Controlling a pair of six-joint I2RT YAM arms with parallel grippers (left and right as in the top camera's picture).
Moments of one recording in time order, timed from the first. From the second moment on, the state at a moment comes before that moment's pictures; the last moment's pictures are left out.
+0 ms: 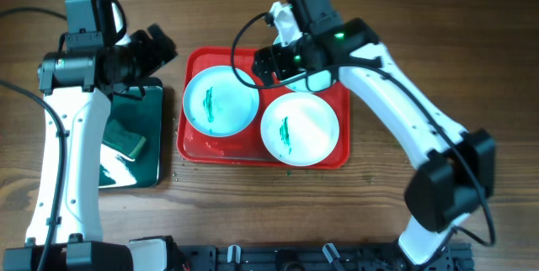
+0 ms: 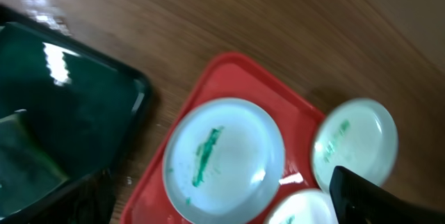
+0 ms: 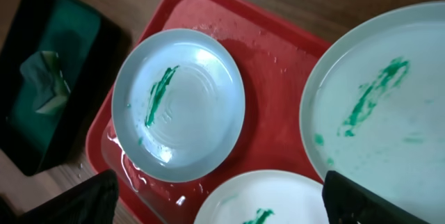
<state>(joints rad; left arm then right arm) 0.07 1.48 1.45 -0.97 0.13 -0.52 0.51 1.89 1.66 -0.81 -0.30 0.13</state>
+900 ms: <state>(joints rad) 0.07 1.49 1.40 -1.10 -0.06 -0.68 0.57 1.98 1.66 -0.69 -0.19 0.20</state>
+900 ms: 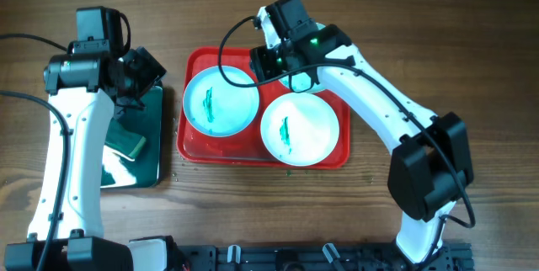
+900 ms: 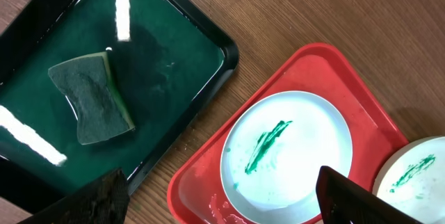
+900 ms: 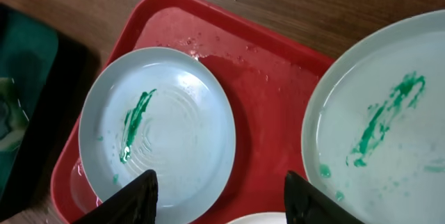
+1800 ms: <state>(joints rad) 0.07 1.49 1.27 -1.07 -0.11 -0.70 0.62 2.24 1.66 -0.67 -0.18 0.28</state>
